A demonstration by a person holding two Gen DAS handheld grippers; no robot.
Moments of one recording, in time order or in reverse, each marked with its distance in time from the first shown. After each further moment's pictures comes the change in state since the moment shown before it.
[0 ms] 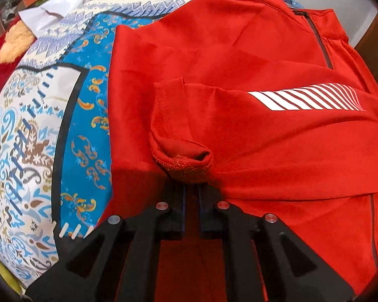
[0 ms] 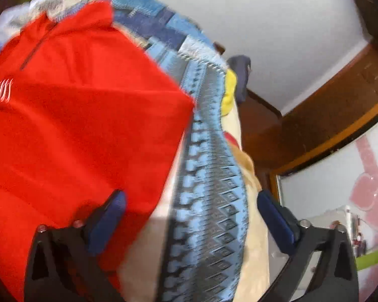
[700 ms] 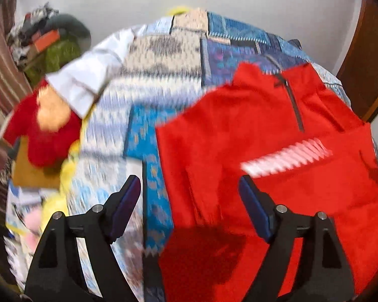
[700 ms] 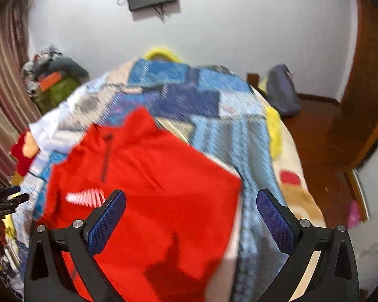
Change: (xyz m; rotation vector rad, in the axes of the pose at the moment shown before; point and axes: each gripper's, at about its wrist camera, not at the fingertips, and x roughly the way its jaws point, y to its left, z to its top) left arm -0.137 0.014 0.054 0.109 -0.226 0.088; right arm -0.075 -0.025 0.083 0.241 -0.261 0.414
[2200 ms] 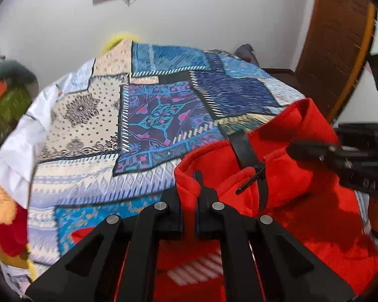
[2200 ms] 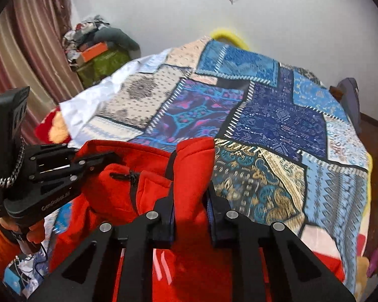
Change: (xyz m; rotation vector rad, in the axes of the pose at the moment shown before) left arm 0.045 -0.115 0.107 0.194 -0.097 -0.201; right arm 0.101 0.128 0.056 -0.178 0.125 0.262
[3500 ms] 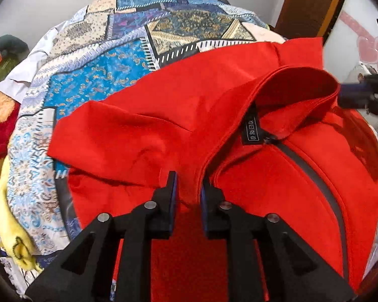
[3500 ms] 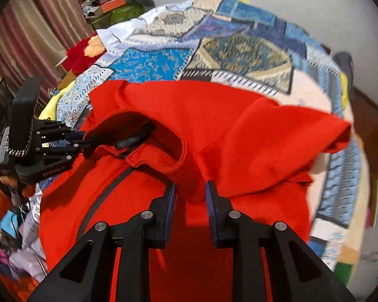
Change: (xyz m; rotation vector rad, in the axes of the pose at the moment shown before) left arm -0.105 -0.064 -0.232 0.042 0.210 -0.065; right arm -0.144 0.058 -0.222 -0.072 0.208 -0.028
